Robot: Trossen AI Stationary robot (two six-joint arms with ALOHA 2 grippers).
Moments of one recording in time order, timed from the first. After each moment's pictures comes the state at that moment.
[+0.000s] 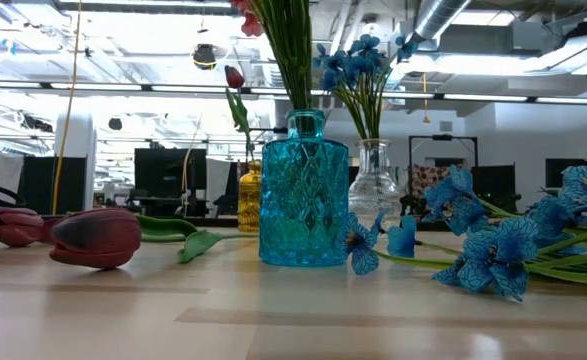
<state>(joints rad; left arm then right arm) -0.15 1.11 0.85 0.26 -0.38 0.17 0.56 0.95 0.91 -0.01 0.89 -0.05</state>
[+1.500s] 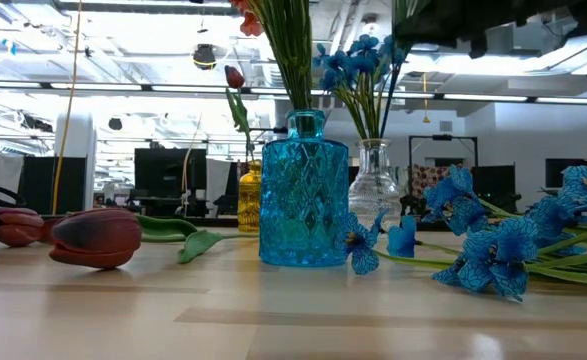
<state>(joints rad) -0.15 1.10 0.85 0.23 -0.37 0.17 0.27 1.05 0.53 0.59 0.94 -0.05</state>
